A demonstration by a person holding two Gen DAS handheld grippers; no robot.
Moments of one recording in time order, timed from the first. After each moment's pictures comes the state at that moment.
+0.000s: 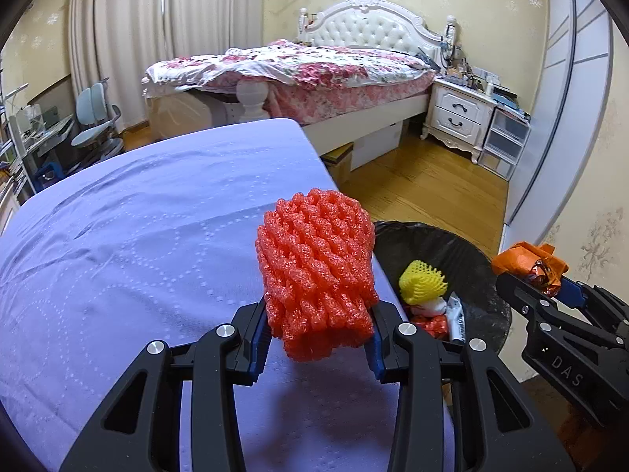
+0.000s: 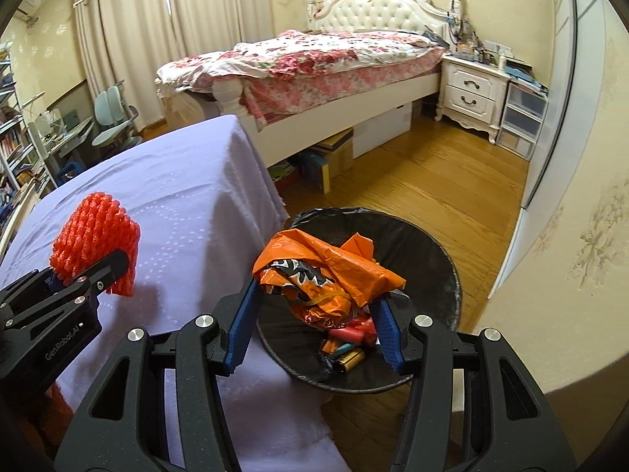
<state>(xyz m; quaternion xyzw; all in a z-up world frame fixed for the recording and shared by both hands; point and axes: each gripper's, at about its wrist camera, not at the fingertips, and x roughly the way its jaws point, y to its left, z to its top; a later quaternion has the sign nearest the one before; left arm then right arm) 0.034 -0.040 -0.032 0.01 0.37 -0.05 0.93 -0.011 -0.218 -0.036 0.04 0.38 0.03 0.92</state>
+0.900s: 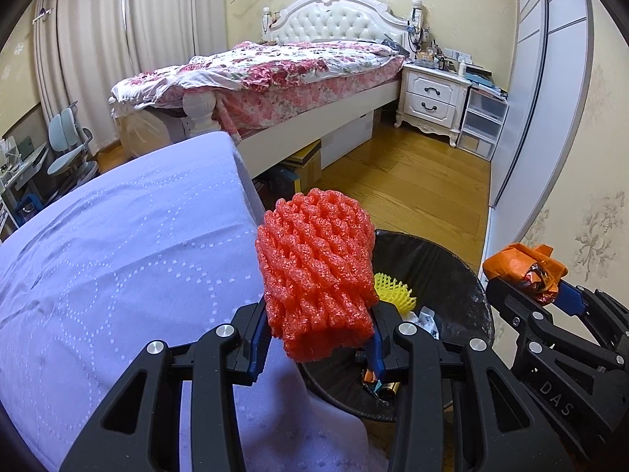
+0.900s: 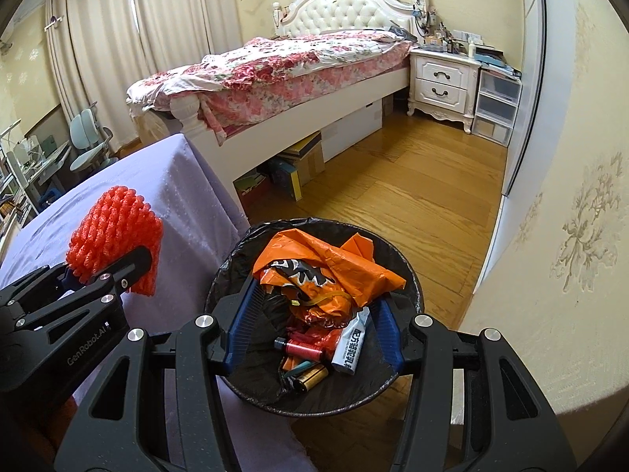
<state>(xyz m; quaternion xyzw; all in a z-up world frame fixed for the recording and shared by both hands) 0.070 -0.109 -0.040 0.05 0.37 -0.09 0.92 0.010 -0.274 -0.046 0.07 0.37 -0.01 0.93</state>
